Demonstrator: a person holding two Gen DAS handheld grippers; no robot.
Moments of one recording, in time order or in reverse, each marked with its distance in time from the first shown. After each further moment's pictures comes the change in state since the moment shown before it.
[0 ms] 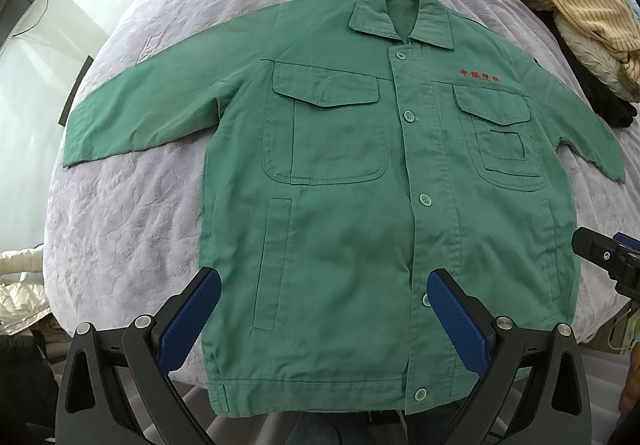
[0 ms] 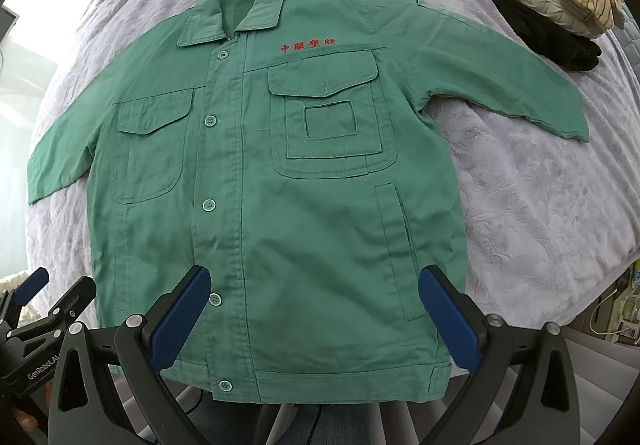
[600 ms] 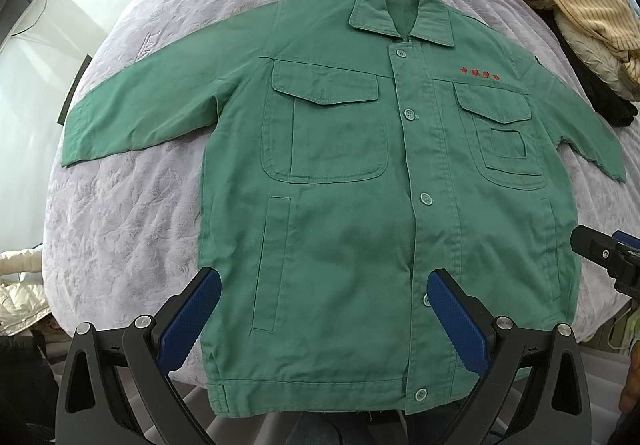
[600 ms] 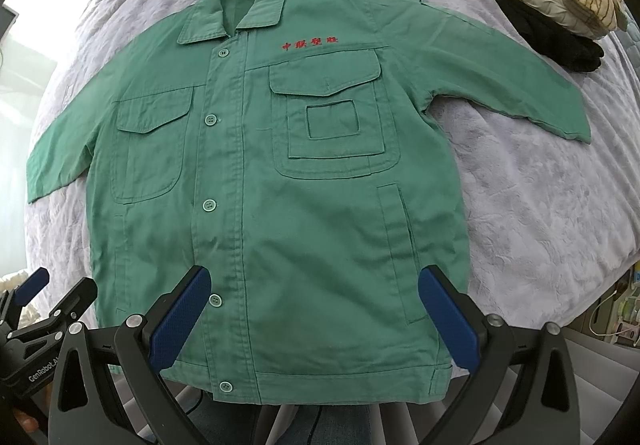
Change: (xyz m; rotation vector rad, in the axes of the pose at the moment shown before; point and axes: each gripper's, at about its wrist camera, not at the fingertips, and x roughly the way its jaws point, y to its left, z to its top) left arm 0.005 0.005 0.000 0.000 -0.005 0.003; right arm 0.003 0.002 0.001 0.000 0.002 0.000
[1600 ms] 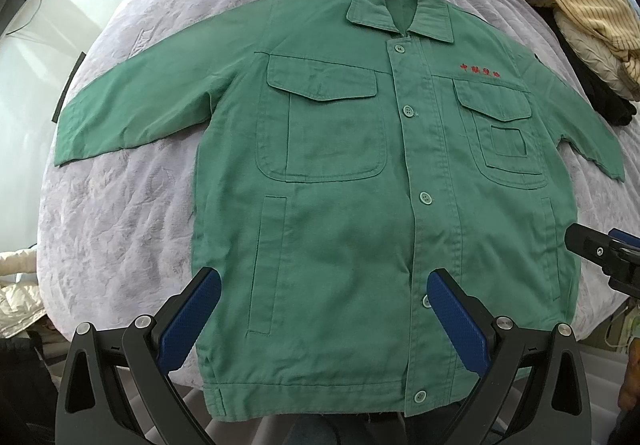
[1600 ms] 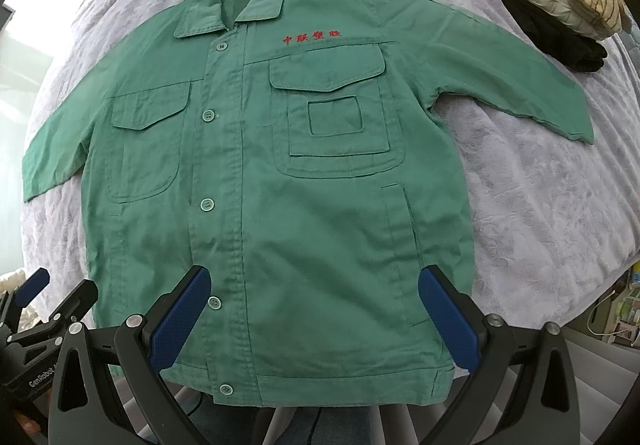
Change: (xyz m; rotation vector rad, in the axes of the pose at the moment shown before) left arm 0.006 -0.004 0.000 0.004 -0.019 0.004; right arm 0.008 0.005 0.004 -0.004 0.028 -0.010
